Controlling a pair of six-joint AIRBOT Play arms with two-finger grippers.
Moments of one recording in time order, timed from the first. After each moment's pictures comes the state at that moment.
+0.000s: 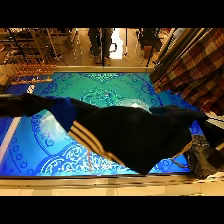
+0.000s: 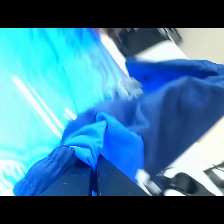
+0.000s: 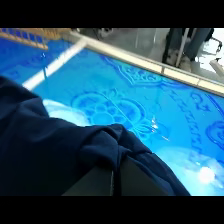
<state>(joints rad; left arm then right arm) 0.21 -0.92 1.39 0.37 -1.50 -1.10 -0.07 -0.38 1.20 -0.98 1.18 1.12</state>
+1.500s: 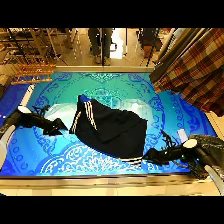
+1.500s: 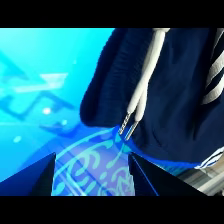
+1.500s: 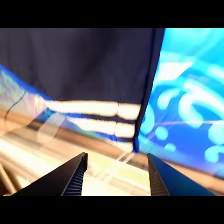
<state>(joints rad) 0.18 -1.73 1.30 0.88 -1.32 -1.32 -0.22 -1.13 0.50 -0.77 1.24 1.18</state>
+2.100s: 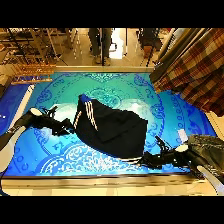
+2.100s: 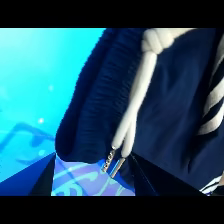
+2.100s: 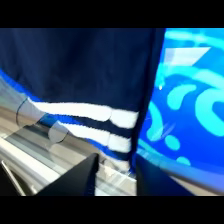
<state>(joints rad) 0.09 -1.75 1.27 0.86 -1.17 -1.42 -0.16 -1.23 0.43 -0.67 1.09 1.12</state>
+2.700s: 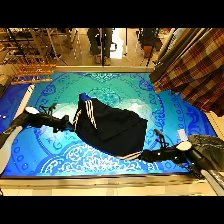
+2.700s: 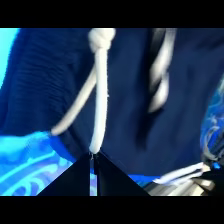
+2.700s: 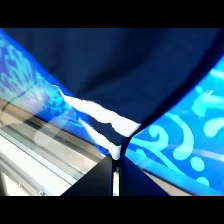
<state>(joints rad) 0.14 -1.68 1.27 0.70 -1.24 -1.31 -0.08 -1.04 0.49 -0.66 1.12 1.05</state>
